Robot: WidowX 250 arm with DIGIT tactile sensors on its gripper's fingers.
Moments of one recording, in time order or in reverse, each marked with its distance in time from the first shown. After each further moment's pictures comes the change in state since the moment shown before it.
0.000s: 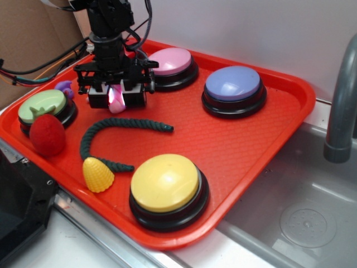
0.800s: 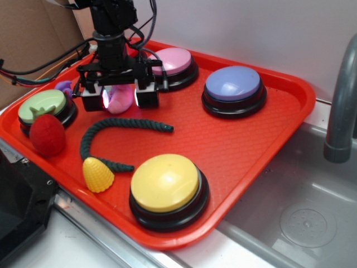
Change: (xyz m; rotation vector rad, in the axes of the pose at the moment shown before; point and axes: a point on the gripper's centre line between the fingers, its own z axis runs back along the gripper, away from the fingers) arm 0.000 -0.004 -0.003 -0.023 0.048 0.076
